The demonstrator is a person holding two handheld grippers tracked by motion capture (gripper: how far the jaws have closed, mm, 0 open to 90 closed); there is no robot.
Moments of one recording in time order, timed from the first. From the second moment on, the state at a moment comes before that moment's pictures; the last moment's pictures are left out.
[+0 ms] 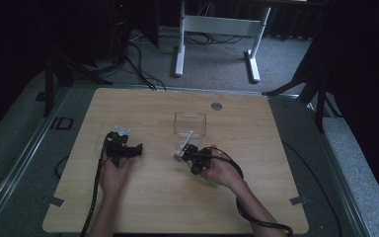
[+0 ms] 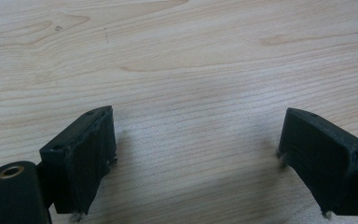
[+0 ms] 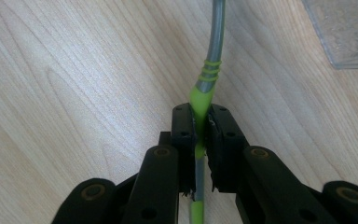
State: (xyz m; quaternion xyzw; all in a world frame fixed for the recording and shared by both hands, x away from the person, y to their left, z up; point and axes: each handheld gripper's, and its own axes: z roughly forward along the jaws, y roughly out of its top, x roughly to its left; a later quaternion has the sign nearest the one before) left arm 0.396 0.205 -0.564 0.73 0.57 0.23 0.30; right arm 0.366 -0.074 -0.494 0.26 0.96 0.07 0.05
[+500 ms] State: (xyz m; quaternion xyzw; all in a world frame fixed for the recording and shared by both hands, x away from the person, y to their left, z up) left arm 0.396 0.205 -0.564 0.73 0.57 0.23 0.30; right arm 0.368 -0.078 -0.473 0.27 0.96 0.09 0.07
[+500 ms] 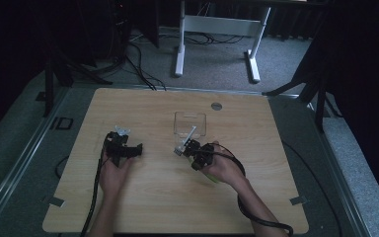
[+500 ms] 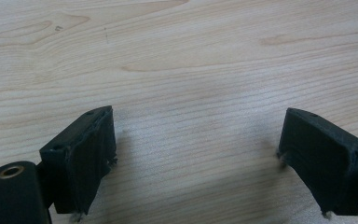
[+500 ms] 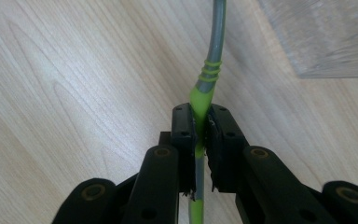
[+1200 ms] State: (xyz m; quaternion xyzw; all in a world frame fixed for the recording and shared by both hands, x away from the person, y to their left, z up) left arm 0.396 0.205 -0.563 0.73 0.57 0.23 0.30; right arm 0.376 -0.091 -0.454 0.29 0.94 0.15 0.08
